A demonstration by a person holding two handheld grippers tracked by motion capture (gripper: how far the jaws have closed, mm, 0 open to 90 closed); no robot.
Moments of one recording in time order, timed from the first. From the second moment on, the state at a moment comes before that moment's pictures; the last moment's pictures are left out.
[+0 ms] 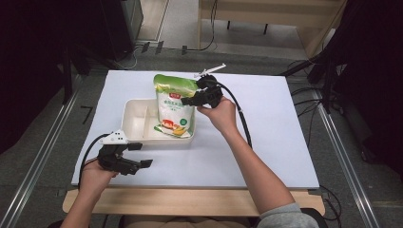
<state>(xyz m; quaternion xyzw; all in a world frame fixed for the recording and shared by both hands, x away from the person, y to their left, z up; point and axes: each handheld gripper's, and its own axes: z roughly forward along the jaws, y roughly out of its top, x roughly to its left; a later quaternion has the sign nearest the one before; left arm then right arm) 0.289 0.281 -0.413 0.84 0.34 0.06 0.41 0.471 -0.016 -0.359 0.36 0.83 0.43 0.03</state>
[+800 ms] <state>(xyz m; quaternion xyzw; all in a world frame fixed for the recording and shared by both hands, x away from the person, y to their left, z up) 0.290 0.280 -0.413 0.84 0.34 0.06 0.42 0.426 -0.078 -0.382 0.36 0.83 0.43 0.02</state>
